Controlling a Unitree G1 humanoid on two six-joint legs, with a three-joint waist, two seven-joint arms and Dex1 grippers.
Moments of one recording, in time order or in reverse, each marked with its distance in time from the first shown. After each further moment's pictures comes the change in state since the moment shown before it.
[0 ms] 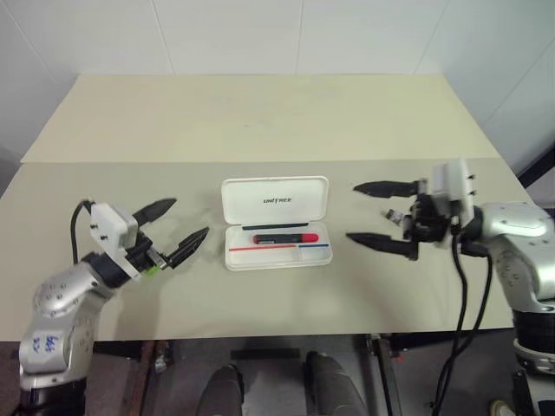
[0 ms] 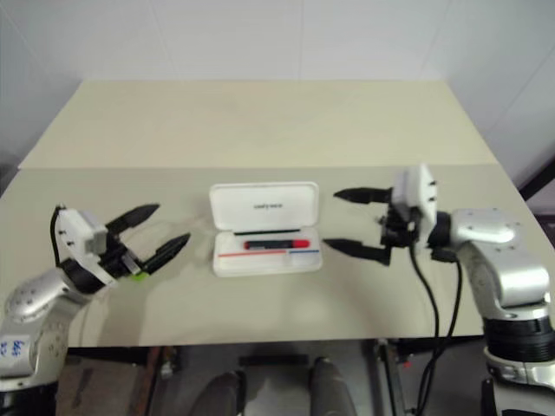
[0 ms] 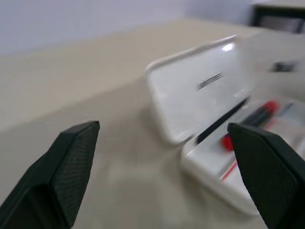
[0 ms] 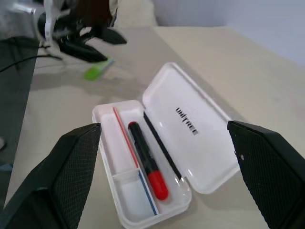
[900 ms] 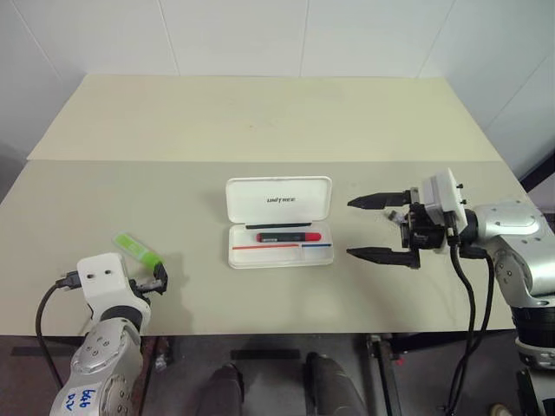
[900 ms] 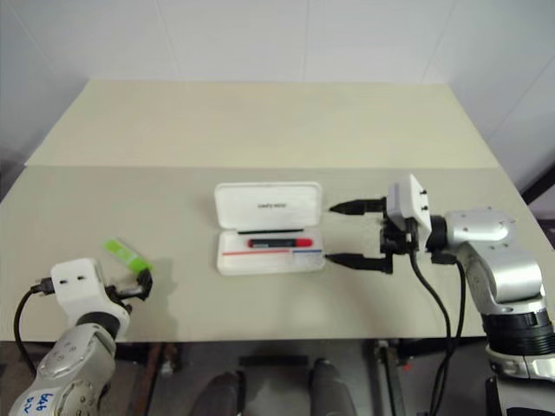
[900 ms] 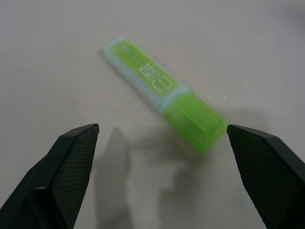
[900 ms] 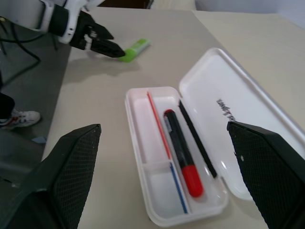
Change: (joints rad) left arm 0.106 -0.406 0.041 -0.483 0.206 0.733 0.757; right arm -0.034 -0.002 0.124 0.077 -0.050 -0.090 0.118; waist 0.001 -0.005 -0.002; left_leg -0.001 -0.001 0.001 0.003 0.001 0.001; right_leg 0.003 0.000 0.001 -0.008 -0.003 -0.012
